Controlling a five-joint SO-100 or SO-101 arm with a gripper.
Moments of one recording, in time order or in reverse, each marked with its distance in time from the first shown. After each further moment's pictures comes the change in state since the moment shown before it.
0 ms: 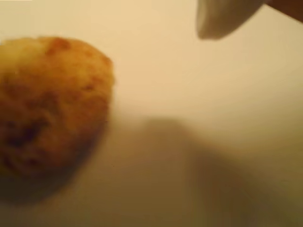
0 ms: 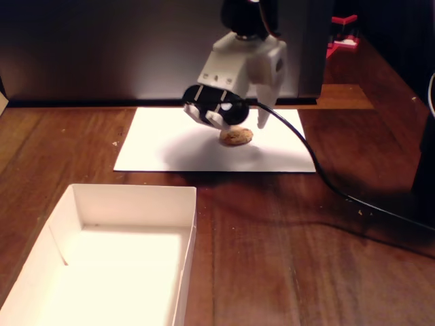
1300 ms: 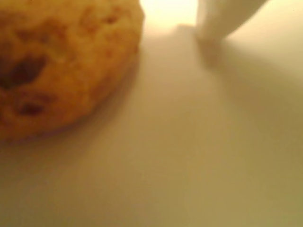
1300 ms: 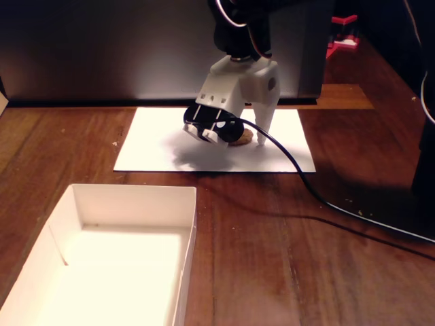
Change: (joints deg) arm 2.1 -11.3 -4.6 -1.8 1.1
